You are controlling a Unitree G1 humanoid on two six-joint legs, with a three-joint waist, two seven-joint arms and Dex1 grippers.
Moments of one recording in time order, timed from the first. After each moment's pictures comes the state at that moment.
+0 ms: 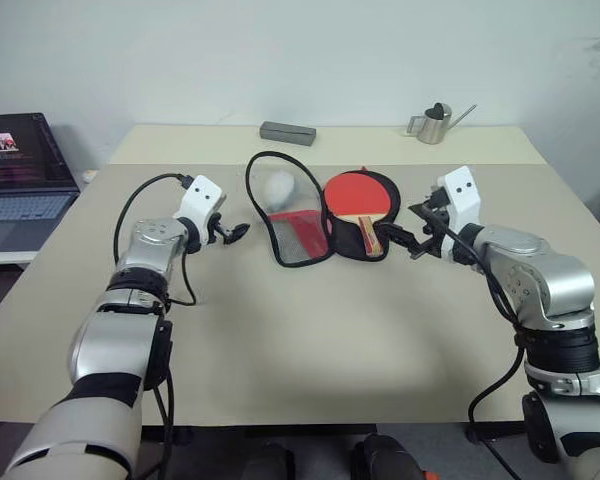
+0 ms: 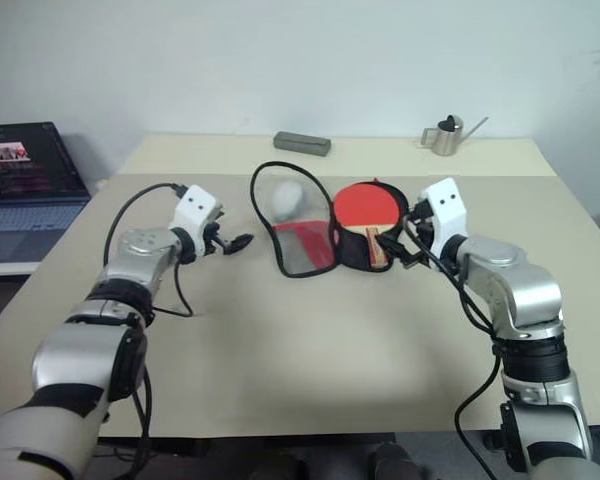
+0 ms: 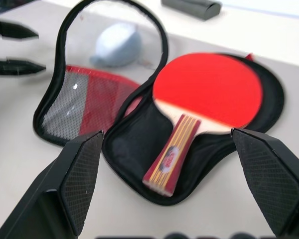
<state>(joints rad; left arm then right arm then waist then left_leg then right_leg) -1.11 0.50 -0.02 1.31 0.11 -0.13 -0.59 -0.67 -0.48 -0.07 -0.19 0.38 0.97 0.49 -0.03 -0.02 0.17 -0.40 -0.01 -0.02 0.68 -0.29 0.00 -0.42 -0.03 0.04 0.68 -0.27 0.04</state>
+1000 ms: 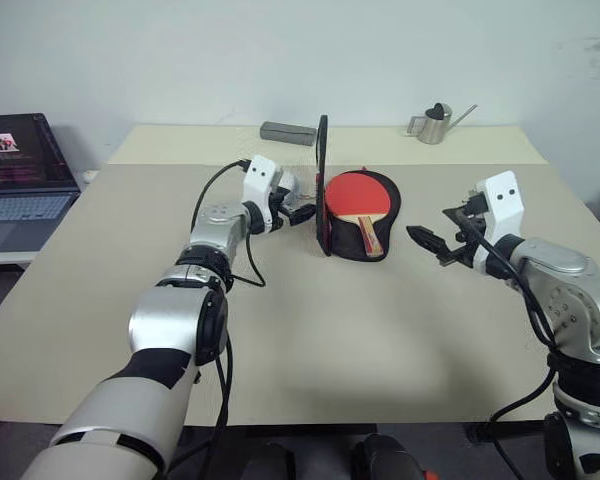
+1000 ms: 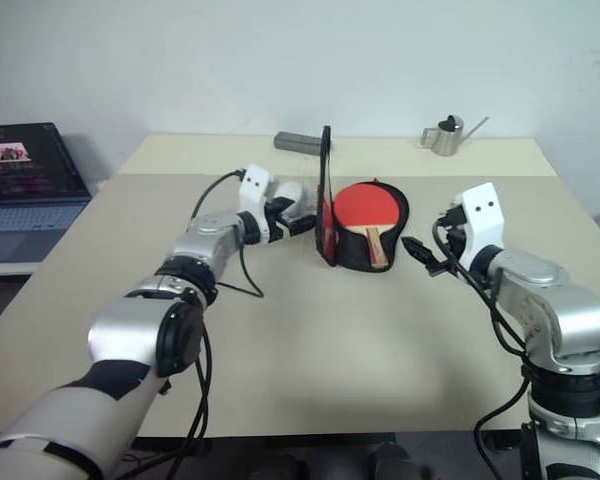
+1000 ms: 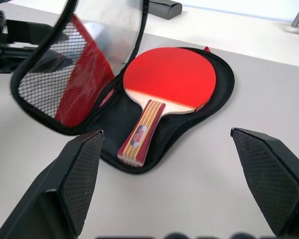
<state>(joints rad) -1.27 0.26 0.13 1.36 0.03 -0.03 -0.78 -0.52 -0.54 -0.22 -0.45 0.46 1.14 0.39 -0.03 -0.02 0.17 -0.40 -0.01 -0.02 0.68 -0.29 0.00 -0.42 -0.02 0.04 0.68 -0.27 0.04</state>
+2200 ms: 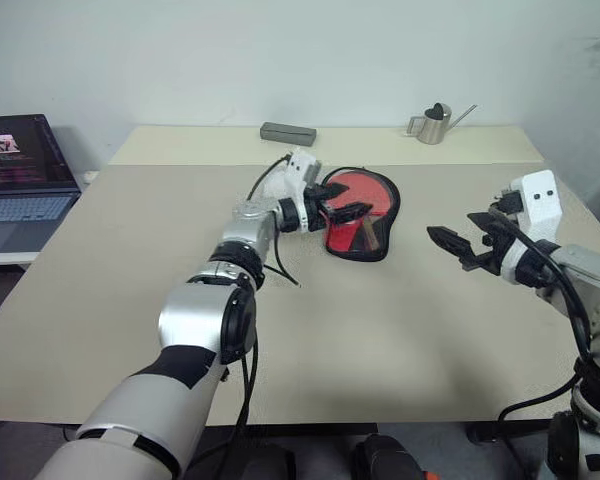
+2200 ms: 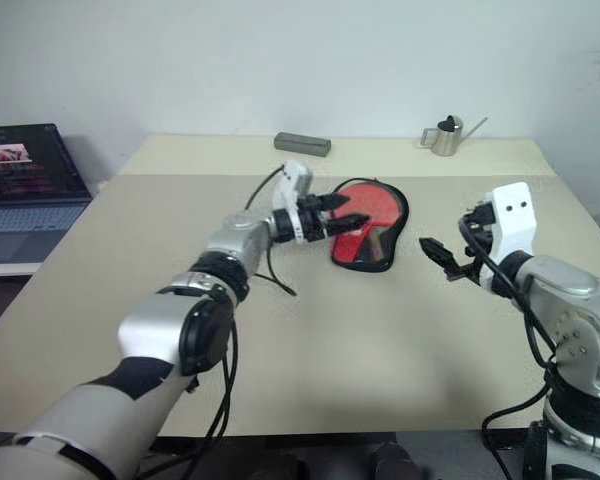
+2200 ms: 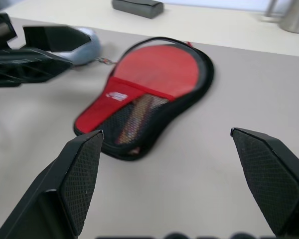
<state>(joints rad) -1.31 0.20 0.23 1.32 -0.08 -0.03 -1.15 -0.57 -0.54 -0.34 -0.53 0.57 1.33 0.33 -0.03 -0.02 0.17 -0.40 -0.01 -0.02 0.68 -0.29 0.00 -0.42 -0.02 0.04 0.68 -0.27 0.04</state>
